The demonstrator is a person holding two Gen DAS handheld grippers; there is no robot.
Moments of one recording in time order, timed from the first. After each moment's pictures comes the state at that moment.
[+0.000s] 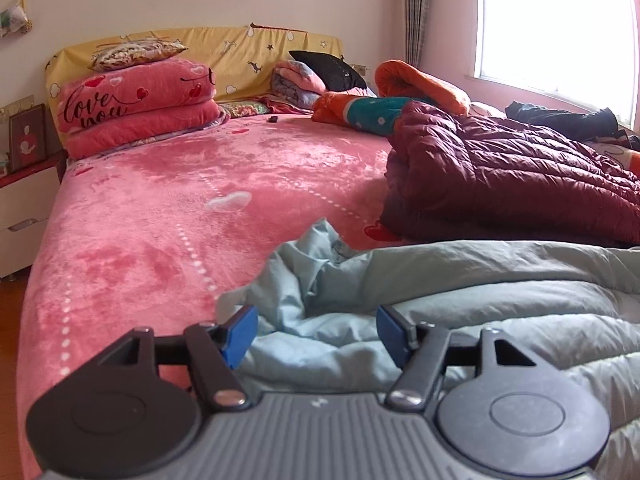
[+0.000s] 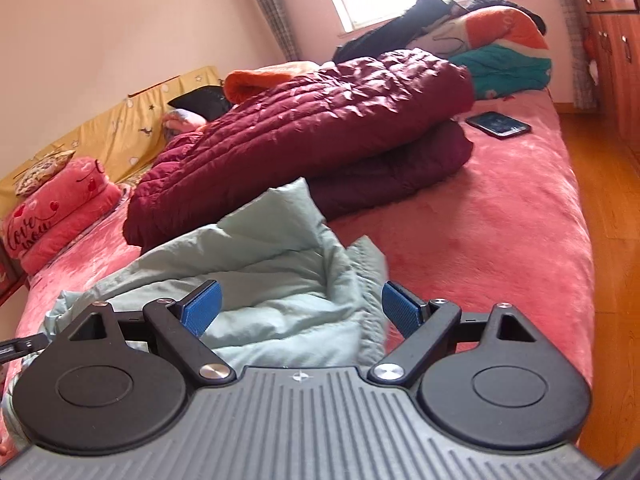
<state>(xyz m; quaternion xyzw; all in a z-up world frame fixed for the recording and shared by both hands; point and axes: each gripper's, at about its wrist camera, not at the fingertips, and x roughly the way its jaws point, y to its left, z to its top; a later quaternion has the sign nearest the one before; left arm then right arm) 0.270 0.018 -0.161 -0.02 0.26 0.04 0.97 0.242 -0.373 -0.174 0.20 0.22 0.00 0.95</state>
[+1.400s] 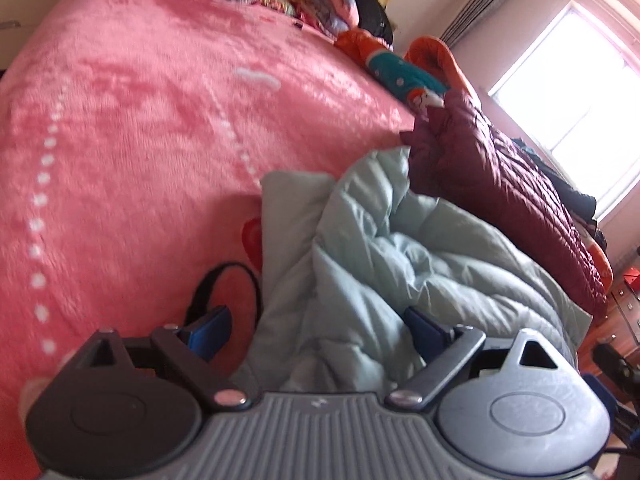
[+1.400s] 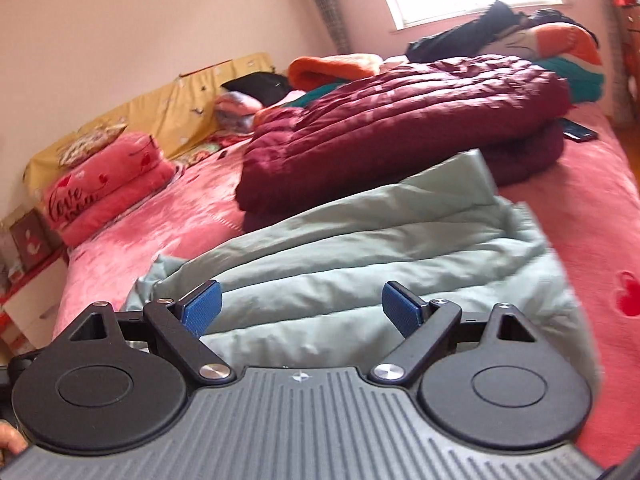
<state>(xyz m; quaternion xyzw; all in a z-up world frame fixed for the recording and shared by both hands) 0.272 0.115 -0.220 -0.27 0.36 -0.05 0.89 0.236 -0.217 -0.148 0.16 0.22 0.06 0.96</state>
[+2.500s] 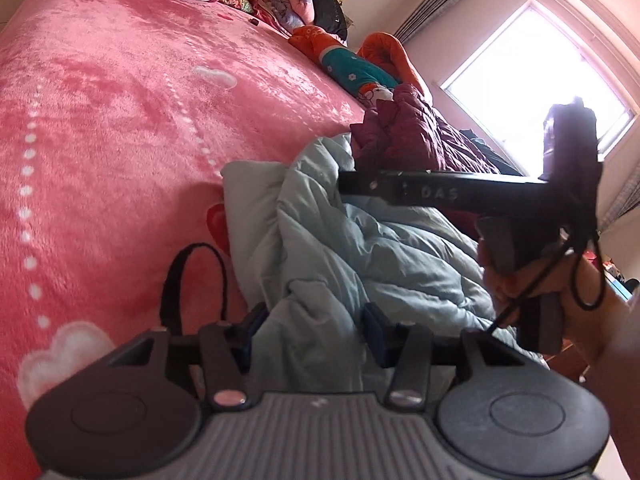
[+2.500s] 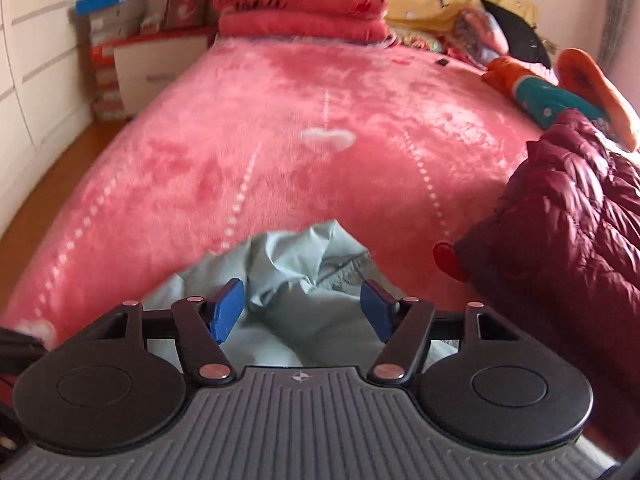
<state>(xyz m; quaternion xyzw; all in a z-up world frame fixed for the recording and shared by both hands) 0.244 0.121 -0.210 -0.28 0.34 -0.12 0.89 0.436 -0.047 -0.132 -0.19 0.35 0.33 0.86</state>
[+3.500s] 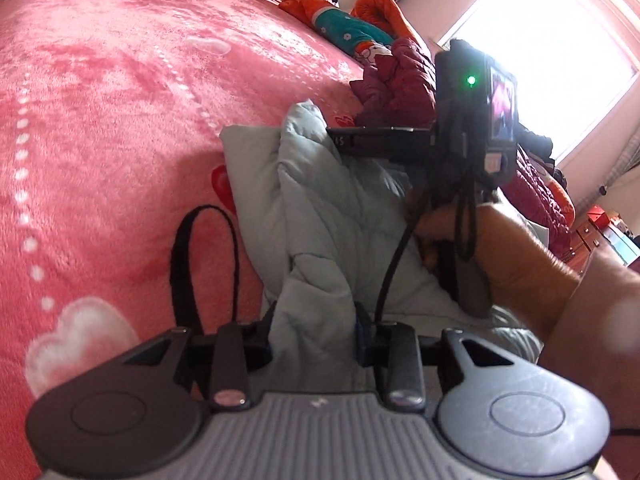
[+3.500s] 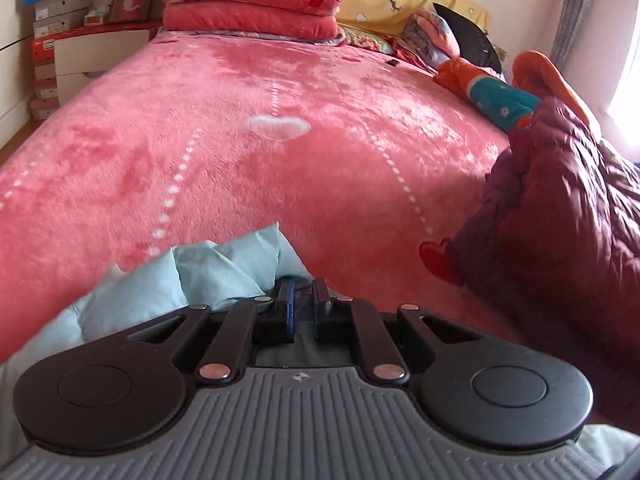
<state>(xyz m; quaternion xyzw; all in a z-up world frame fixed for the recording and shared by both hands) 0.247 0.120 -0.219 -0.24 0.39 -0.14 0.88 0.447 -0.012 -0.193 -0.19 0.31 0.22 0.90</state>
